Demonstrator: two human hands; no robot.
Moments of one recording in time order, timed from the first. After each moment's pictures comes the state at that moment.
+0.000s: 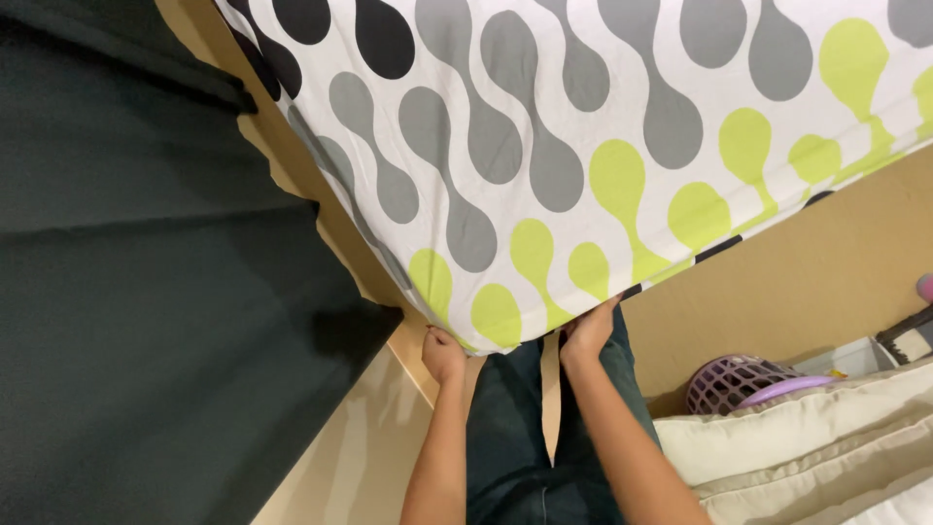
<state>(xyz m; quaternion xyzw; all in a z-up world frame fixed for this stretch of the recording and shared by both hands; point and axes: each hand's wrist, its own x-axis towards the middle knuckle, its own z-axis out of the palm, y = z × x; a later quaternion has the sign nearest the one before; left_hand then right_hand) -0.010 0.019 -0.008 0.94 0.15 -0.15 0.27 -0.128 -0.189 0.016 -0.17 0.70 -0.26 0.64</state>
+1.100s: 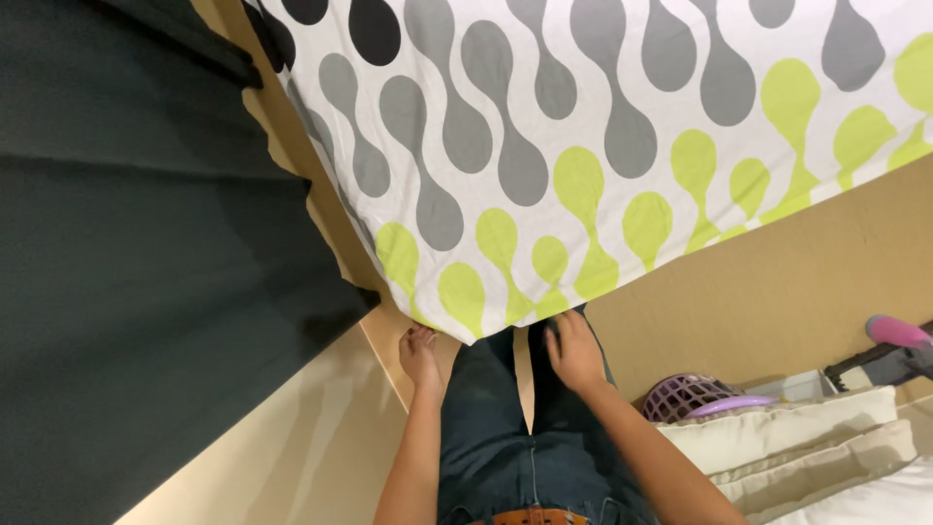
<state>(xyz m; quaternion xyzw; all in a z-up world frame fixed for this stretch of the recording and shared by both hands) -0.081 0.023 -0.008 0.65 0.32 -0.14 0.68 -0.215 -0.258 0.115 -0.86 0.32 -0.01 0.40</state>
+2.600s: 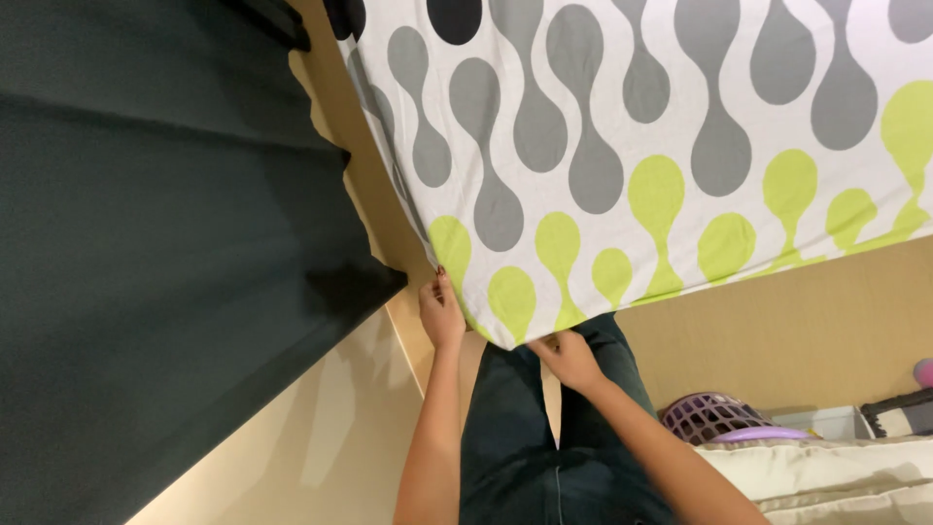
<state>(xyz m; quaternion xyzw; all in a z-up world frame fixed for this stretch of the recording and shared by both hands) 0.021 -0.037 0.083 0.89 0.20 -0.13 0.39 -0.143 -0.214 0.114 -0.83 0.19 0.16 0.50</state>
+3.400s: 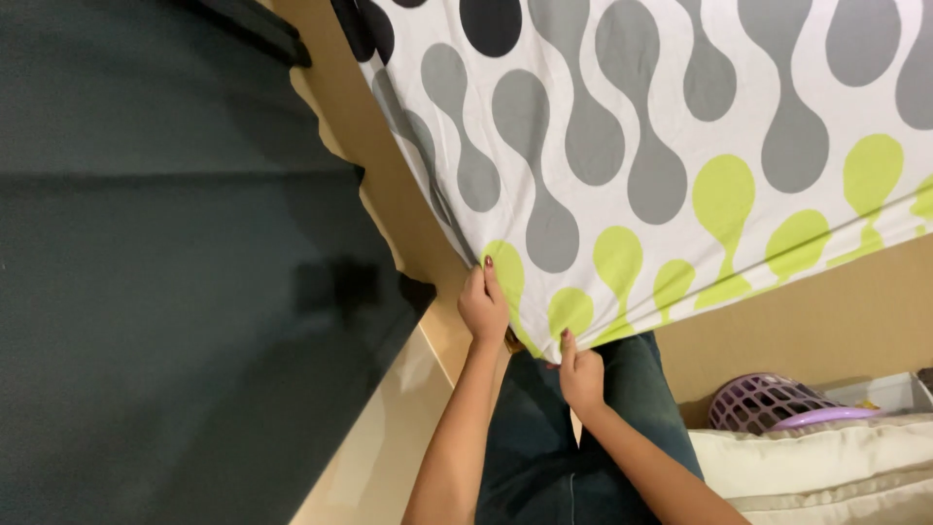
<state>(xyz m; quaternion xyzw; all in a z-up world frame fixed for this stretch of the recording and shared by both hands) 0.088 -0.041 0.084 0.92 -0.09 -0.04 0.38 -0.107 -0.102 0.085 -0.67 0.53 0.10 0.50</state>
